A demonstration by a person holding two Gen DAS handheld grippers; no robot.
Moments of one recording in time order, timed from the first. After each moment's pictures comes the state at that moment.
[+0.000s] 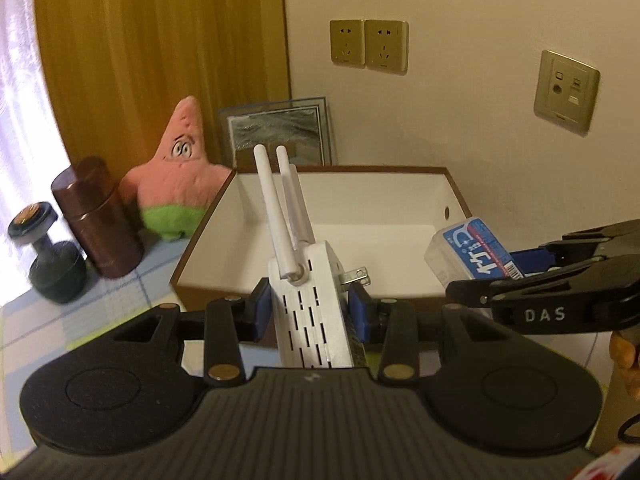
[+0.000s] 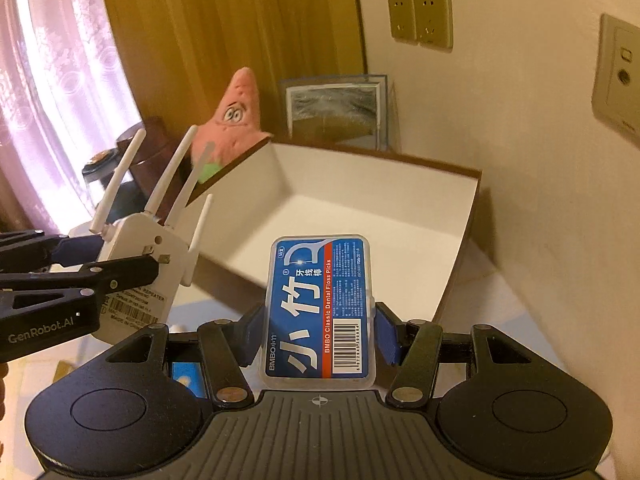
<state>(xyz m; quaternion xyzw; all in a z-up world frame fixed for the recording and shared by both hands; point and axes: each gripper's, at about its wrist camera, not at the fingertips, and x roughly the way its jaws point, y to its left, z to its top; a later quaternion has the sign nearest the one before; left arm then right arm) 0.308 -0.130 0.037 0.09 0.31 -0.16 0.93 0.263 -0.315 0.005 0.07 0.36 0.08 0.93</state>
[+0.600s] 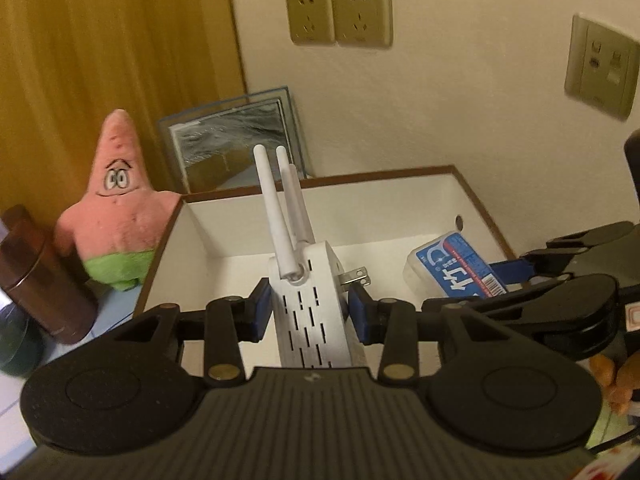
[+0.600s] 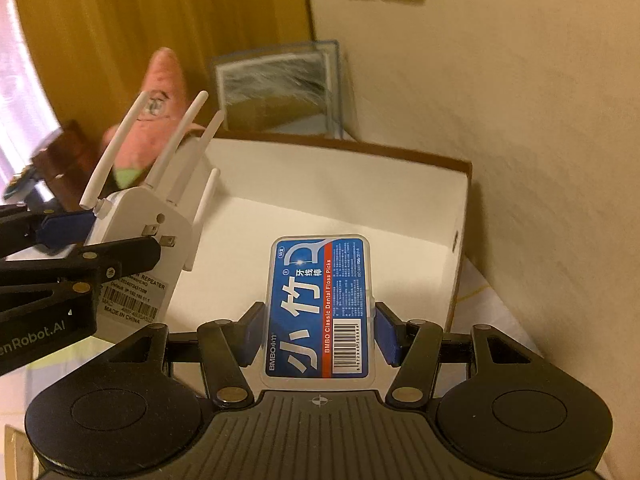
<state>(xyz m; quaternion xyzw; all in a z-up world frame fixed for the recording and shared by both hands) 0.414 -0.184 -0.003 0.14 0.33 -0.22 0.91 0.360 -0.320 -0.036 0.09 0.41 0.01 0.91</state>
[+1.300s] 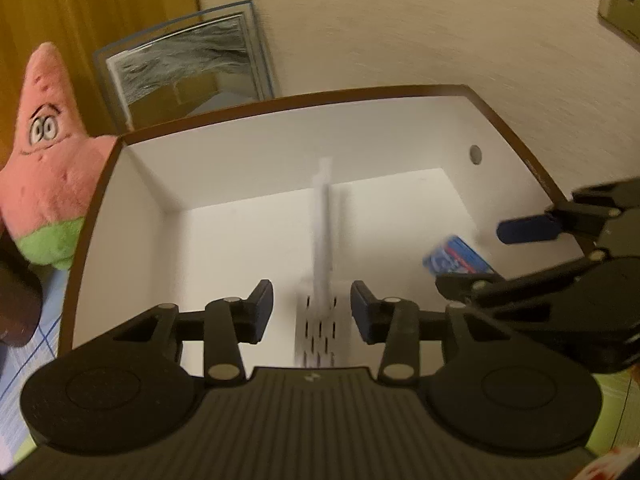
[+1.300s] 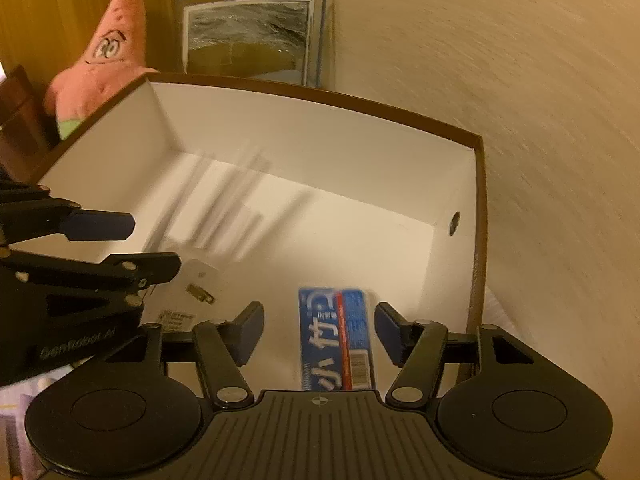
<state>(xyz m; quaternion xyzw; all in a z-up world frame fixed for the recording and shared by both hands) 0.471 -0.183 -0.063 0.15 0.41 -0.27 0.86 0.394 -0.300 -0.063 0.03 0.46 -0.04 0.88</state>
